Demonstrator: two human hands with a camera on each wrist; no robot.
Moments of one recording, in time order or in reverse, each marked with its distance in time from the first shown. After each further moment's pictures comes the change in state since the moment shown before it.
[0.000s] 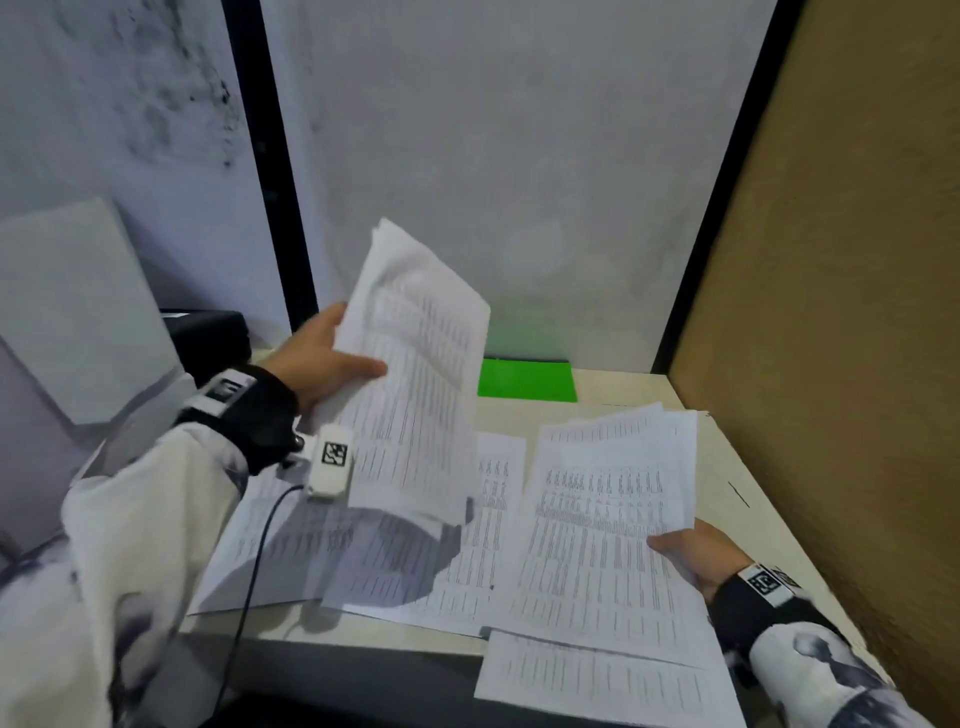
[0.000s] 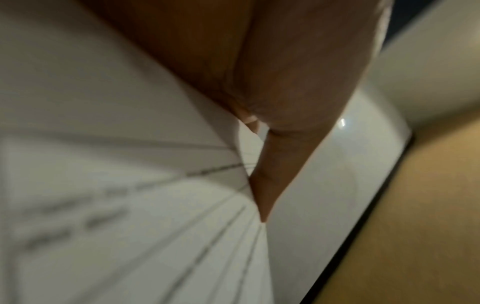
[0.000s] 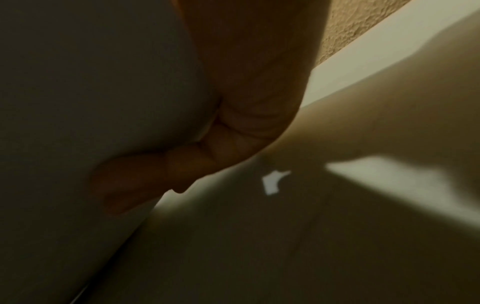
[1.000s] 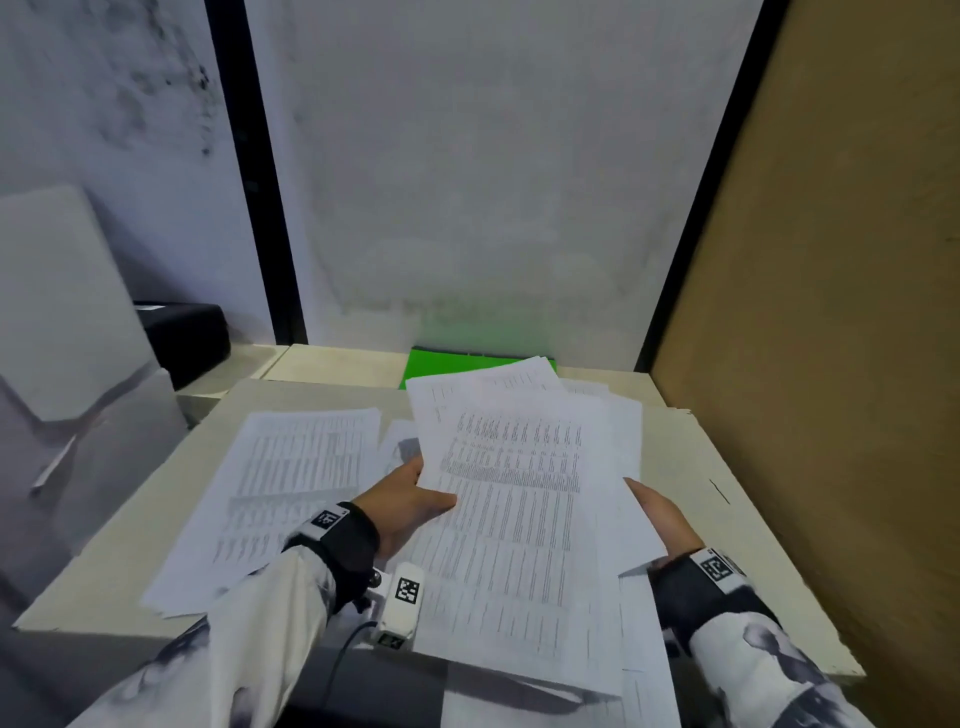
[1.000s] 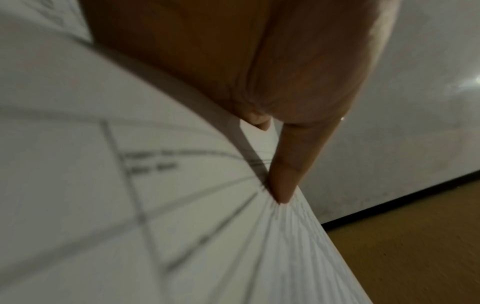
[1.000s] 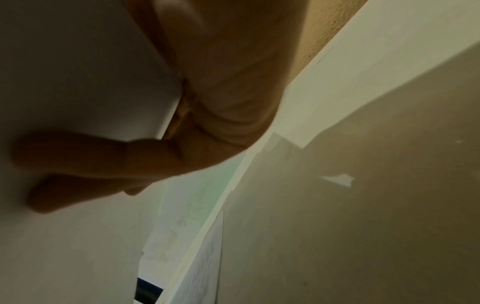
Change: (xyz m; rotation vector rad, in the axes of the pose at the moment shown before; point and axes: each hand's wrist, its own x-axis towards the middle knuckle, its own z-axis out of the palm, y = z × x) left_hand -0.053 -0.103 0.127 -0.418 -0.447 -0.295; right_hand -0.048 -0.045 0.045 0.195 -0.047 -0.100
